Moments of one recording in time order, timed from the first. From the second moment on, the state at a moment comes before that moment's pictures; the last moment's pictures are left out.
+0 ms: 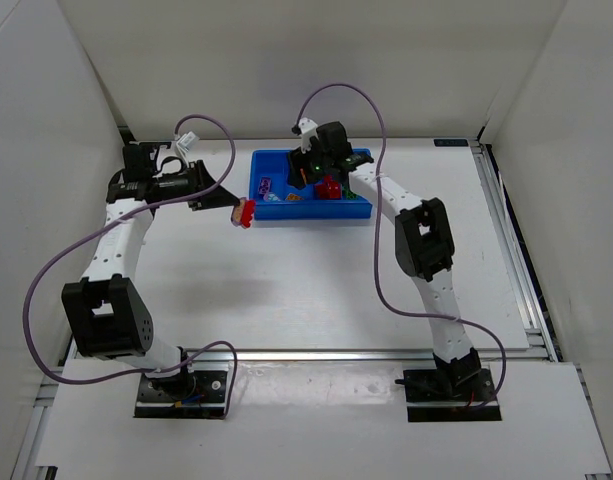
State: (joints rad) left arm 0.09 1.50 1.30 -0.54 1.21 -0.15; right arm 0.55 2.34 2.06 -0.30 -0.31 -0.05
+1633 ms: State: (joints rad) left arm 0.08 1.66 1.45 -0.55 1.45 -0.11; right arm 0.57 2.02 1.65 0.47 -1.32 0.96
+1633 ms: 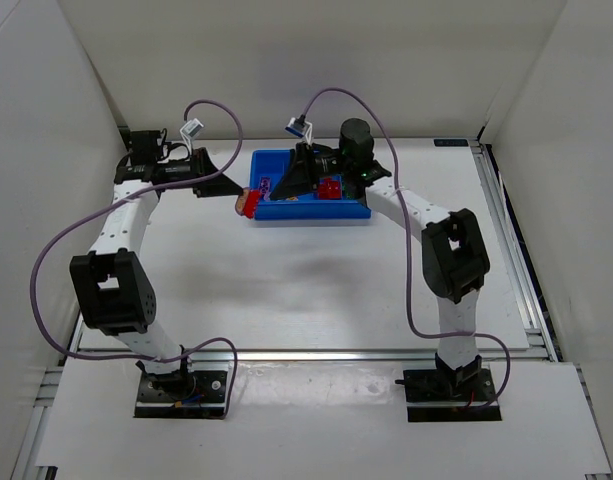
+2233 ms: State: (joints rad) left arm 0.05 1.66 1.48 -0.55 1.45 -0.11; right arm 0.61 2.11 1.71 0.44 -1.29 0.96
